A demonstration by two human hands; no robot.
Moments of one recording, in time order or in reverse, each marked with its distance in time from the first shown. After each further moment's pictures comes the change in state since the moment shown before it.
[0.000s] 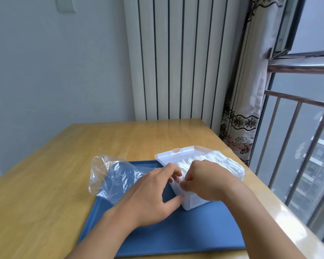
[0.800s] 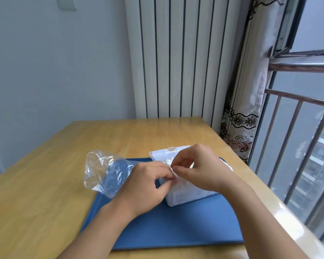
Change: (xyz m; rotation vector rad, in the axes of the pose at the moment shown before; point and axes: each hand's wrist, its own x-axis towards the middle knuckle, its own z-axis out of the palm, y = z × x) left_hand 0.006 -0.004 -0.001 -0.013 0.260 0.129; right_hand 0.004 0.009 0.000 0.441 0.274 -0.351
